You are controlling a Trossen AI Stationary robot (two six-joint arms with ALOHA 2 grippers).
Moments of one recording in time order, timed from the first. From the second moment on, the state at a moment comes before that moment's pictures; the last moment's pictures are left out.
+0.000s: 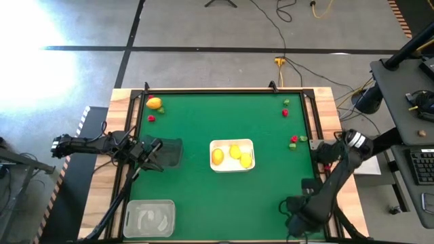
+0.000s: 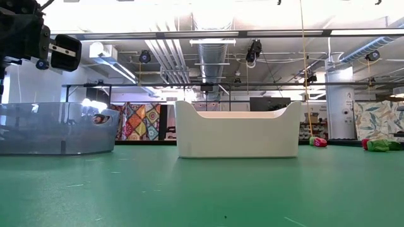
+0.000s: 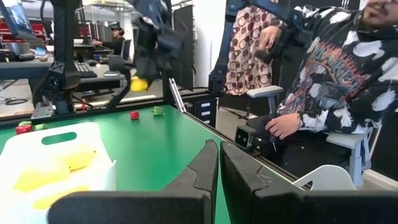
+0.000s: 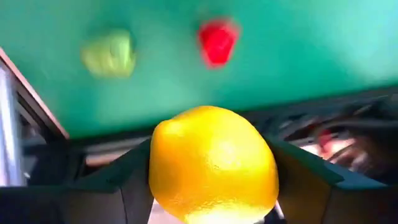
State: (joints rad) left arm -0.07 0.06 0.02 0.06 0.50 -0.04; right arm 0.89 1.75 1.35 -1.46 -0.25 0.96
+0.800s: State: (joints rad) left arm -0.07 0.06 0.02 0.06 0.50 -0.04; right arm 0.23 1.75 1.37 -0.78 0.33 0.20
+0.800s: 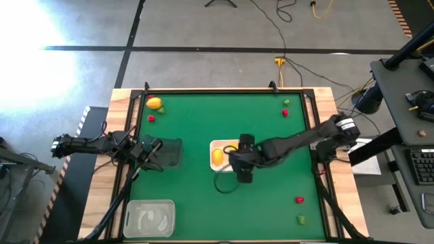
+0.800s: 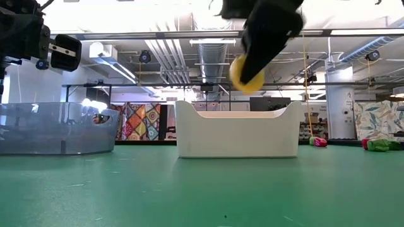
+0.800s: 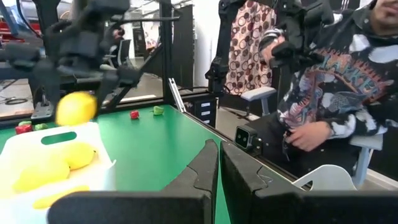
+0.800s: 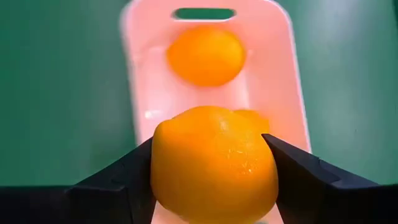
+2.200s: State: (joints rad) left arm -0.07 0.06 0.02 0.15 0.25 0.09; right arm 0.13 1.92 1.40 -0.59 0.23 0.22
